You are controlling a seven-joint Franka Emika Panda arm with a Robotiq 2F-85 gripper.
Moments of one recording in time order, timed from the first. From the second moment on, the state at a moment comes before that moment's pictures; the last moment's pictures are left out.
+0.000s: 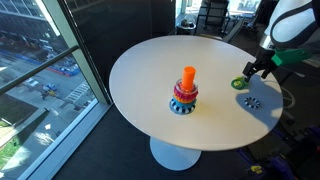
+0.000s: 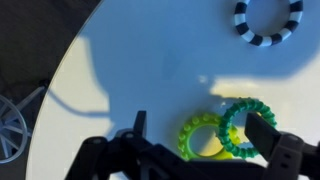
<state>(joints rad) -0.08 0.26 -0.14 -2.35 -0.03 2.50 0.09</state>
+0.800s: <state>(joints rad) -0.04 0.32 -0.14 -2.29 -0.05 2.50 0.09</state>
